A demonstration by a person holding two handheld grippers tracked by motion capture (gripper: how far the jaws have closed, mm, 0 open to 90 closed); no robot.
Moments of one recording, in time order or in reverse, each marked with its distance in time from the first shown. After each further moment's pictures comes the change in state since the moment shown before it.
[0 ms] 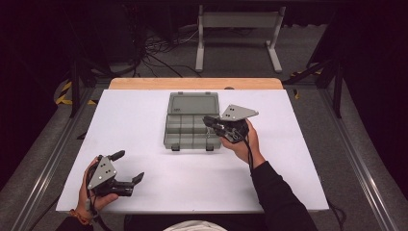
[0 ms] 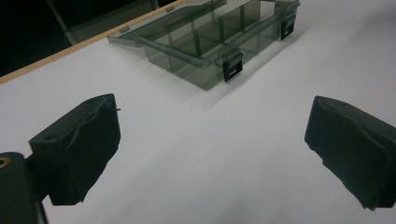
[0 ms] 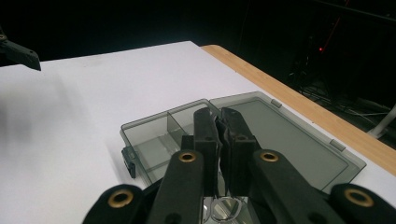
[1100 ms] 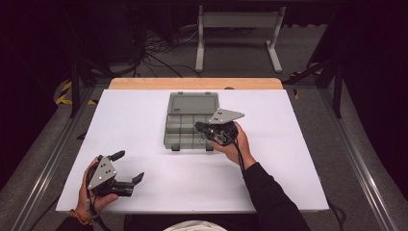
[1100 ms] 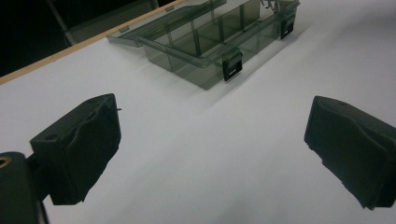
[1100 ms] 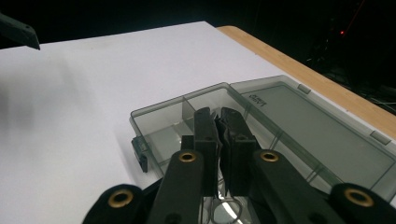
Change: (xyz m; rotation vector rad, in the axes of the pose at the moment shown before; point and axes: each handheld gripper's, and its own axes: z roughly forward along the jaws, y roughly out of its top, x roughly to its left) left arm 0.000 0.000 -0.001 0.007 0.001 0.006; right arm 0.011 -0.011 0.030 0.064 0.047 0.002
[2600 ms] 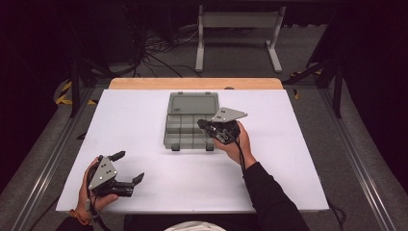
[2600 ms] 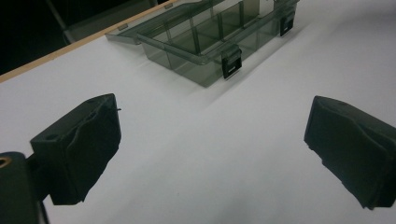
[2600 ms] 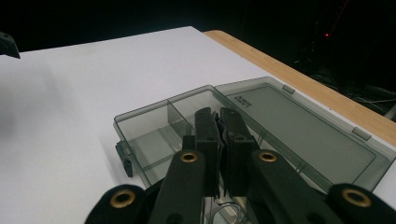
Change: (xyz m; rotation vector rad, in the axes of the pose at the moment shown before) left arm 0.000 0.000 0.001 0.008 -0.006 0.005; right arm -0.008 -0.003 -0.002 -0.029 -0.042 0.026
